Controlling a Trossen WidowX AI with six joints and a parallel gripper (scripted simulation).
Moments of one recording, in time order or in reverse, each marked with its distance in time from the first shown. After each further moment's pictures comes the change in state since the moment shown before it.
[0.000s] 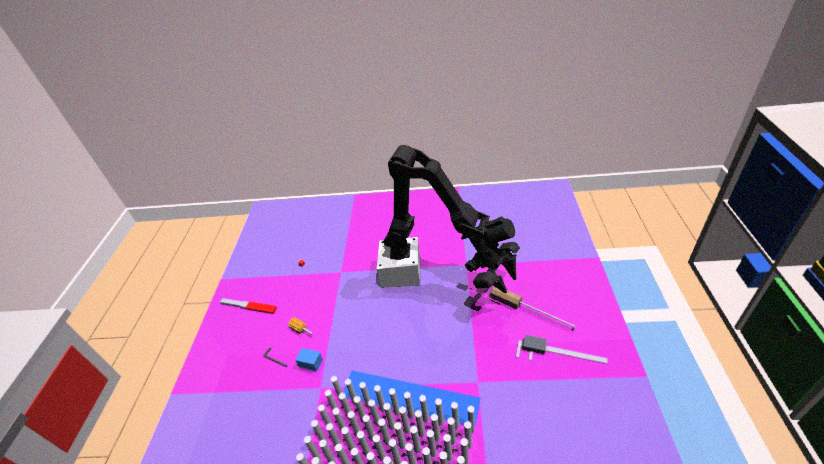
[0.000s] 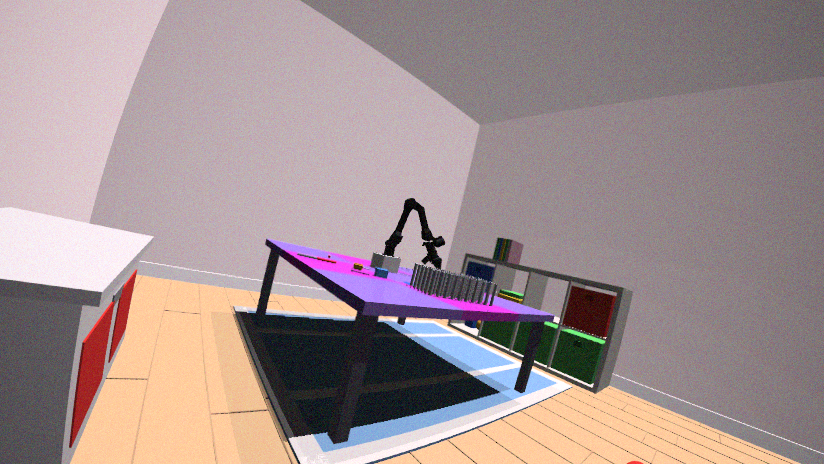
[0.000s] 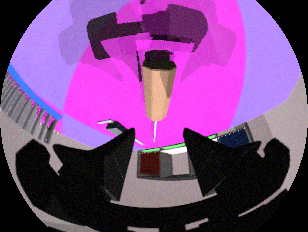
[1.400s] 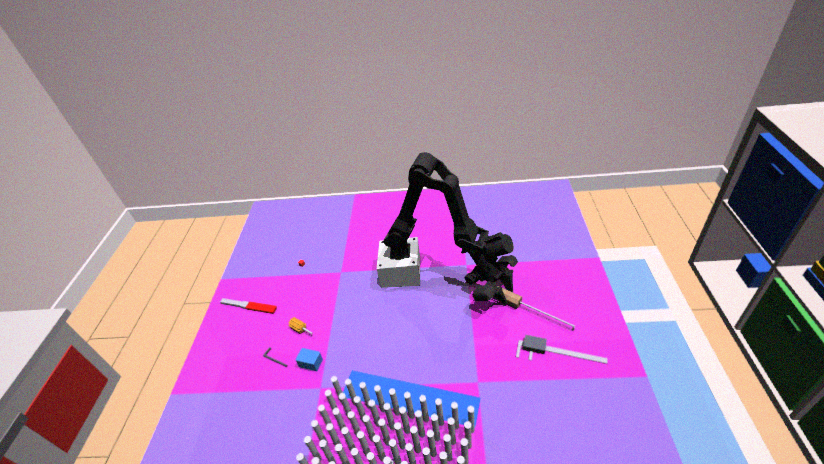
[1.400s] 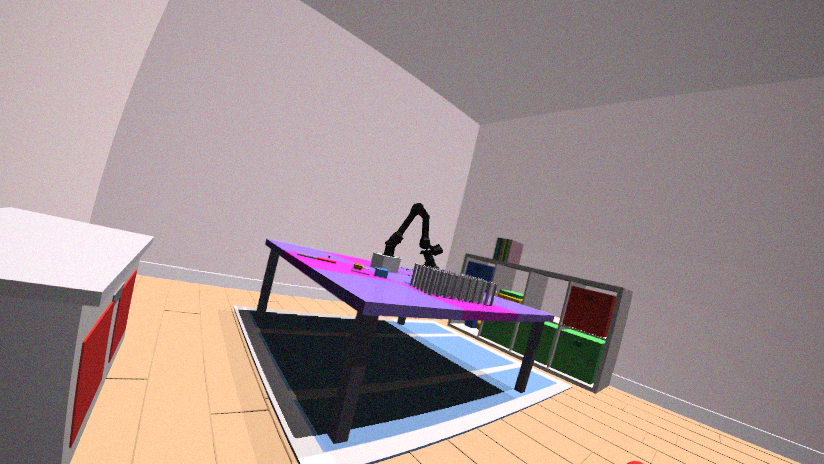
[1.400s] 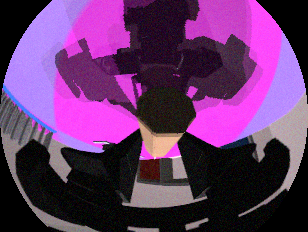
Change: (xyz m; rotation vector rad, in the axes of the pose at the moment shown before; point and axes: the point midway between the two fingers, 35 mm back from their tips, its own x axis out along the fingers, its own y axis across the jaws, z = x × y) arm 0.047 0.002 0.036 -0.002 -0.006 0.001
